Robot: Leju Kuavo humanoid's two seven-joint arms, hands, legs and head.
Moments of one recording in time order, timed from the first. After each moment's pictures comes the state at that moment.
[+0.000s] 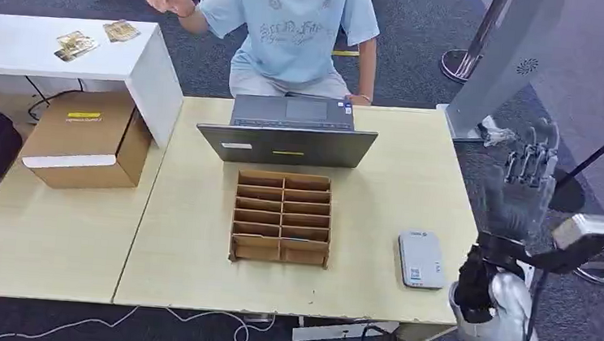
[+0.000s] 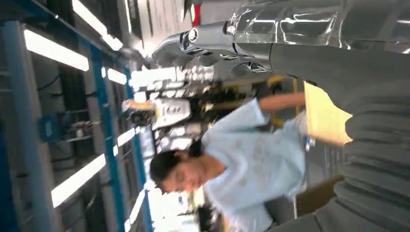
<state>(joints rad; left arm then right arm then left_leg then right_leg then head) -0.06 -0.15 1.20 -0.20 -1.05 0.06 0.06 -0.19 -0.15 0.05 -1.61 -0.35 -0.13 -0.47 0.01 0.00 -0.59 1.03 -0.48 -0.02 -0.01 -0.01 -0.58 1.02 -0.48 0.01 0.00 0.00</state>
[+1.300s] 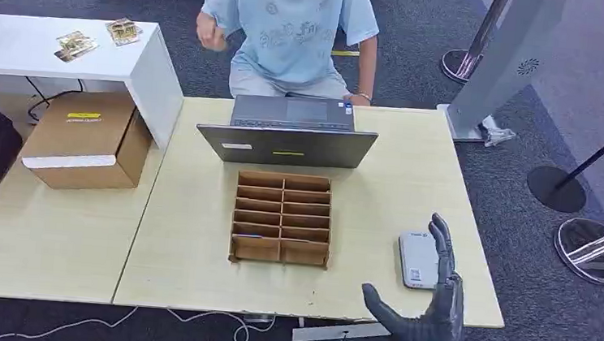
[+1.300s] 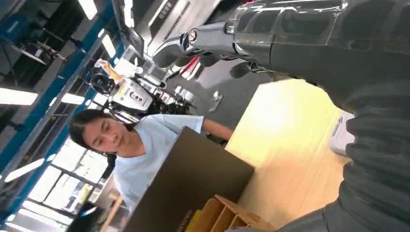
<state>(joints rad) -0.06 -0.17 1.26 -0.20 -1.08 0.02 0.09 0.26 0.04 0.18 -1.80 0.60 -0.34 -0.44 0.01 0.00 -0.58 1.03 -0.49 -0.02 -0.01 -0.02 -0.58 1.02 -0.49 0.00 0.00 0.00</state>
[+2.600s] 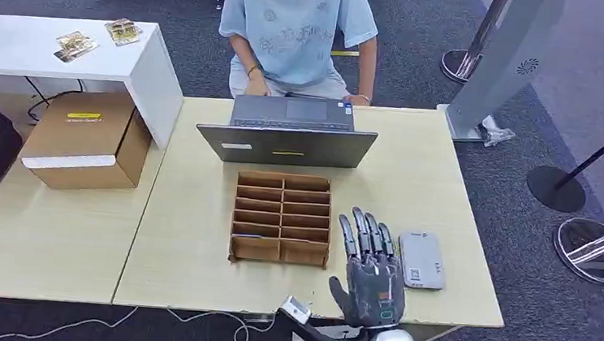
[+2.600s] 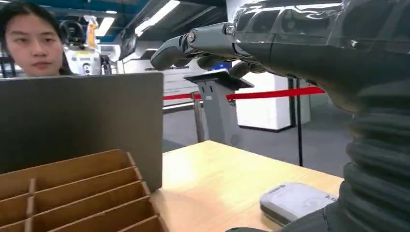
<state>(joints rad) -0.07 -0.19 1.26 -0.20 -1.08 0.03 0.08 0.06 -0.04 0.49 -1.64 1.57 -0.26 0.37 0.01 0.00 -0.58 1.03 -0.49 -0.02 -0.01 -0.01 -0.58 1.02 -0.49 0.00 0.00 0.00</state>
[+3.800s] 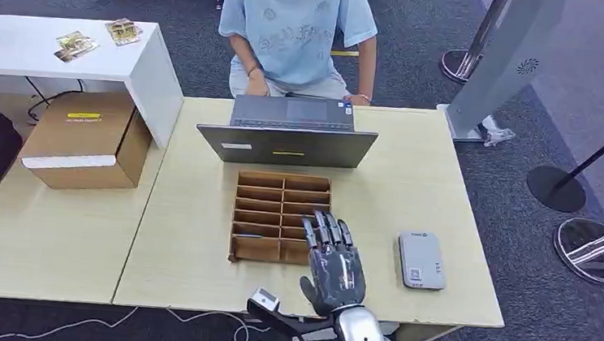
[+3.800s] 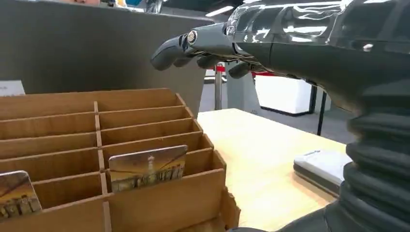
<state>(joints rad) -0.08 -0.19 1.26 -0.20 -1.09 0.04 0.08 -0.06 0.06 0.52 -1.39 1.55 -0.19 0.32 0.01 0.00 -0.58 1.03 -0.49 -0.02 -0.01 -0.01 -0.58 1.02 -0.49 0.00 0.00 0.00</state>
